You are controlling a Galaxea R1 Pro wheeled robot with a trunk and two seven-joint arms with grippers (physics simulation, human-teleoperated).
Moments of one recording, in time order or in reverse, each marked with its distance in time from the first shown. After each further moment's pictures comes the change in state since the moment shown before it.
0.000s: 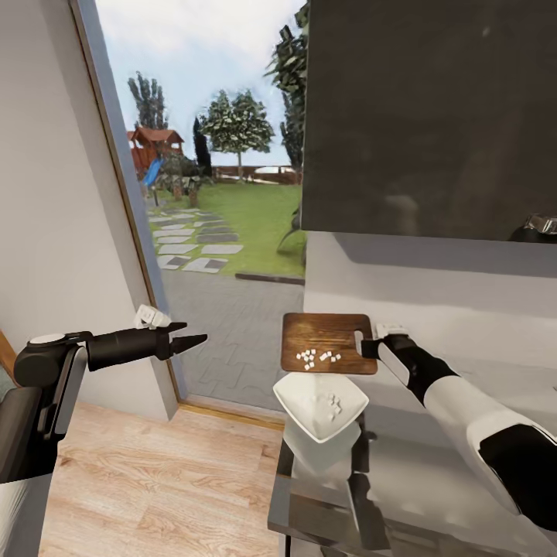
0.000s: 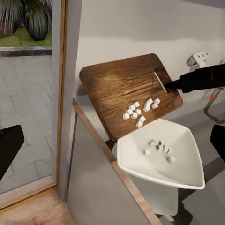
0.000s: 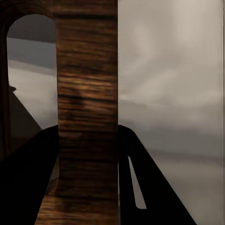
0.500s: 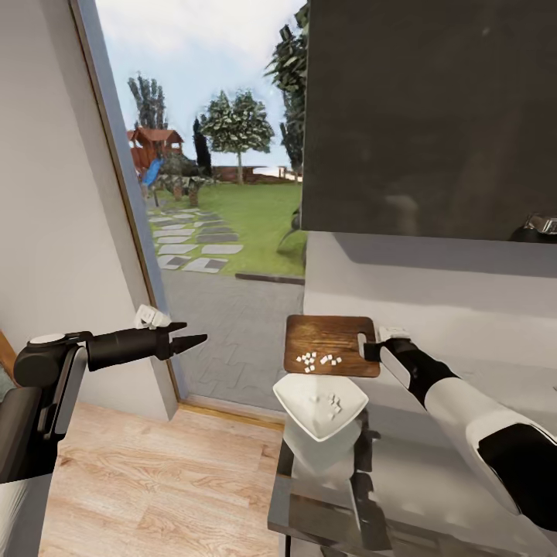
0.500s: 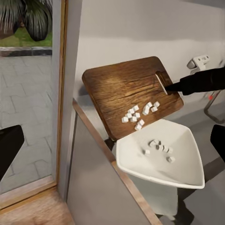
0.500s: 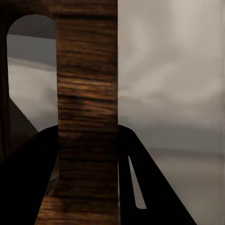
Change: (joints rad) left arm 0.000 0.000 0.000 0.000 0.000 0.000 0.000; right arm 0.000 0.000 0.001 0.044 -0.002 -0.038 0.000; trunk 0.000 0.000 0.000
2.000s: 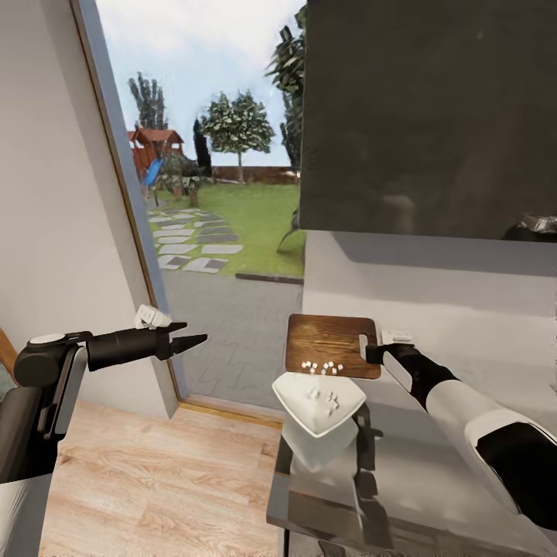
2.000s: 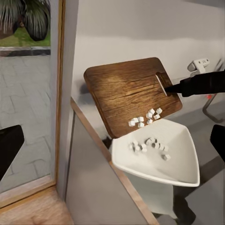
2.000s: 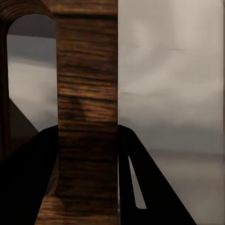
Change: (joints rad) left arm 0.000 0.000 0.000 0.000 0.000 0.000 0.000; right arm -0.001 0.000 -0.010 0.060 0.001 -0.080 0.044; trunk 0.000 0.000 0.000
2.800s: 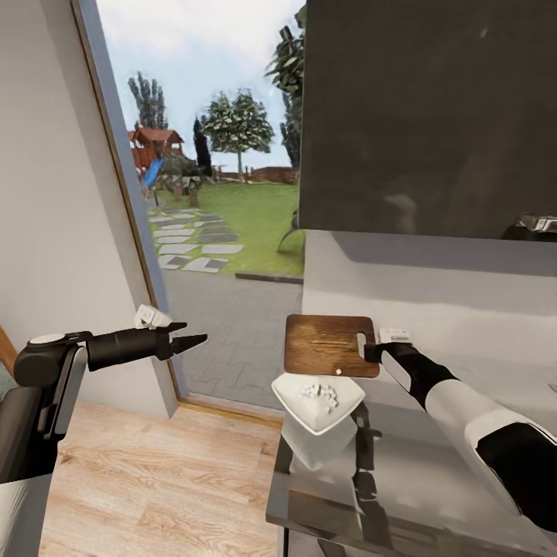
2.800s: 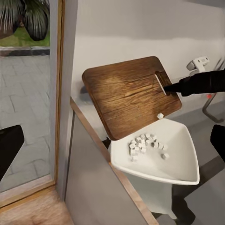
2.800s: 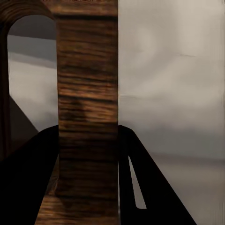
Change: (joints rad) left arm 0.000 0.000 0.000 0.000 0.000 0.000 0.000; right arm 0.001 0.000 0.029 -0.019 -0.002 0.006 -0.002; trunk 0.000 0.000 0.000
